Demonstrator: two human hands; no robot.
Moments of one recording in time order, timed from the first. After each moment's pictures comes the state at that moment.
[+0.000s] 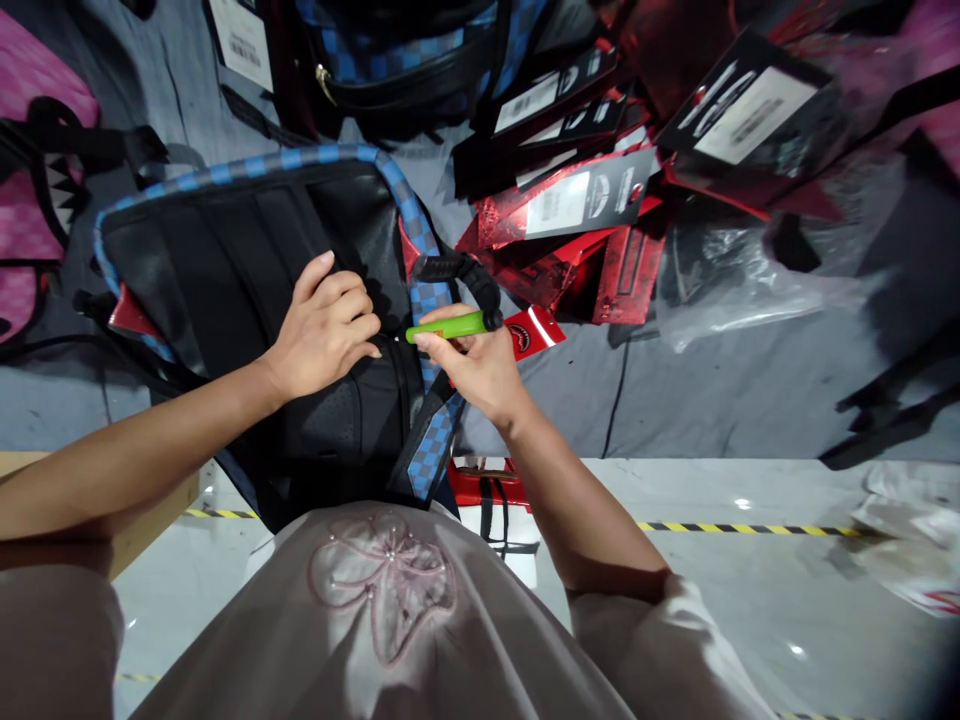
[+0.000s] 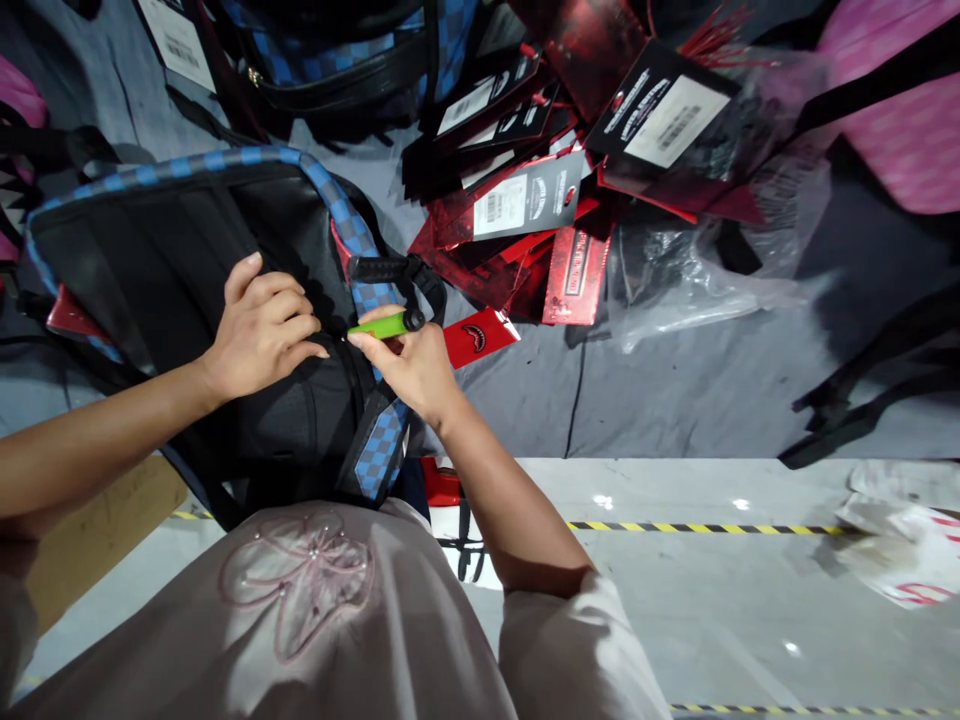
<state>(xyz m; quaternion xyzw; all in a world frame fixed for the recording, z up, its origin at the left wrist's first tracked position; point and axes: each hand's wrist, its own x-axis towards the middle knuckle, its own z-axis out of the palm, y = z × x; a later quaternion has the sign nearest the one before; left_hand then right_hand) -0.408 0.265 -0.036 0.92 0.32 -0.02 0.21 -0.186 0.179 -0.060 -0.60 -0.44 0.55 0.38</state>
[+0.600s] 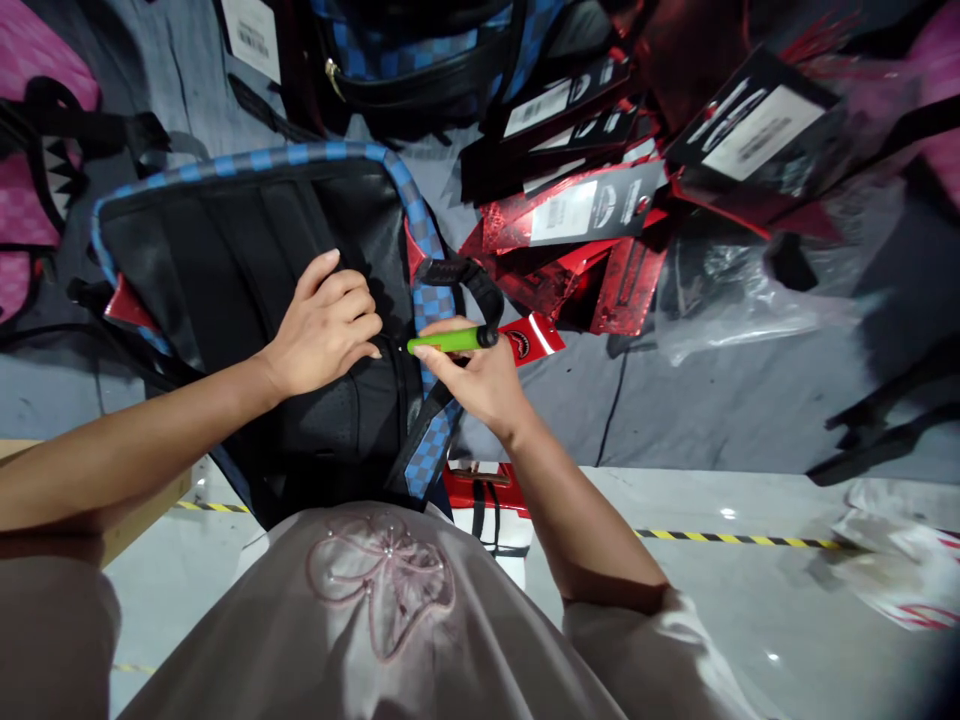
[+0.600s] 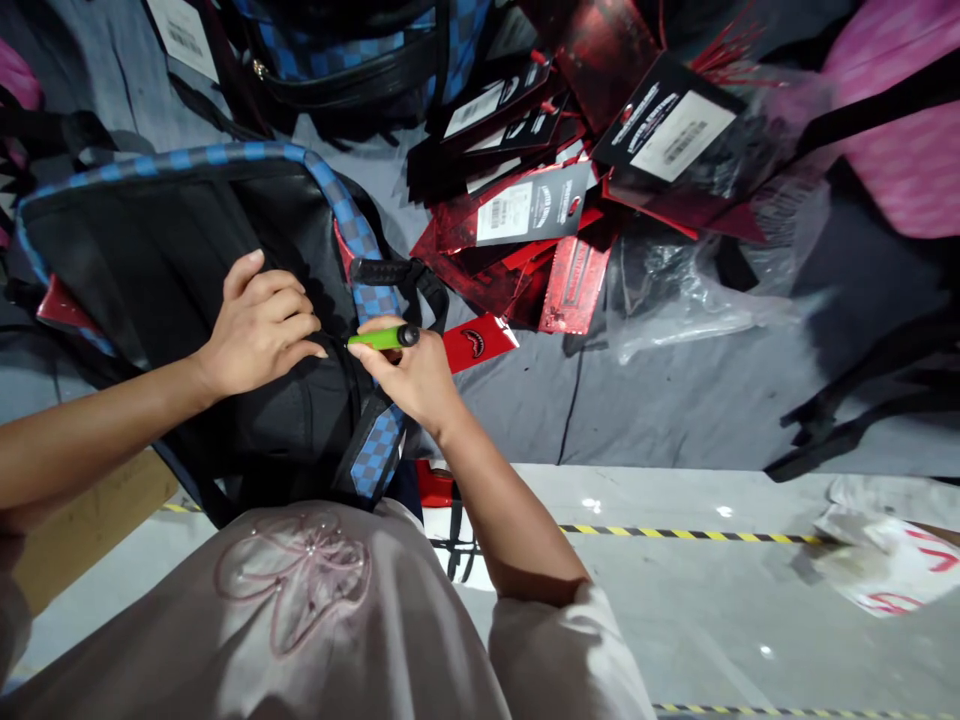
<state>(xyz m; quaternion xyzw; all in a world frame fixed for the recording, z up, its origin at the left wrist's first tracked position) -0.406 0.264 -0.033 0.91 0.32 -0.04 0.24 -0.183 0.177 -0.055 -0.61 -0.46 0.54 0.36</state>
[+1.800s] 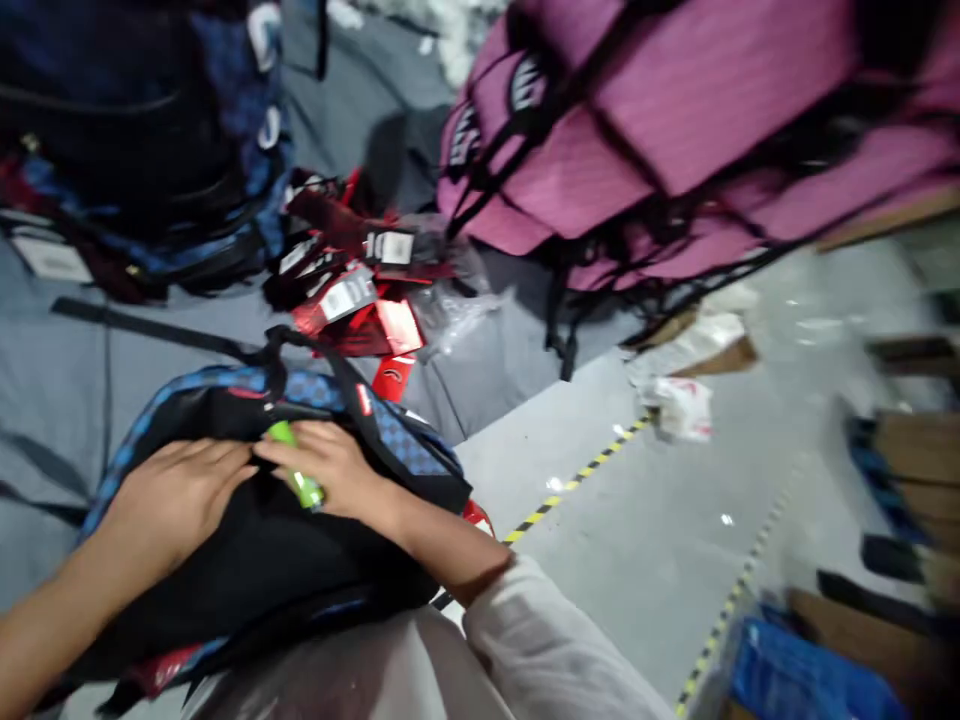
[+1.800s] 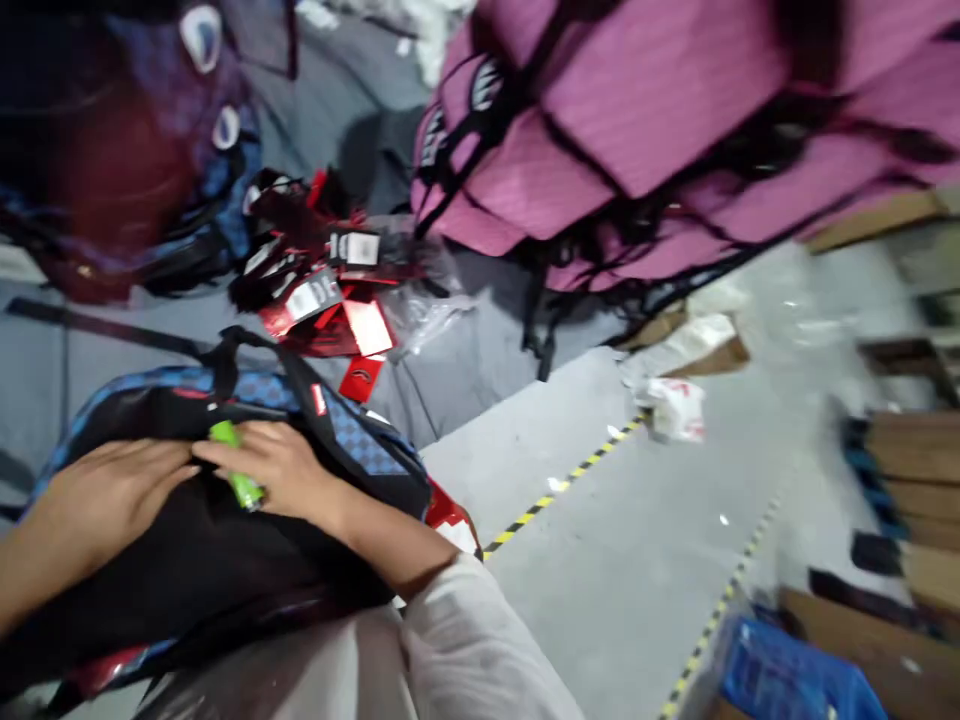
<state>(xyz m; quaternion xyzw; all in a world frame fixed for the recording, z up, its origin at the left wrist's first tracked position) -0.407 0.228 0.021 0.97 0.20 0.06 0.15 -0.208 0.112 -0.027 -0.55 -0.71 0.27 0.34</state>
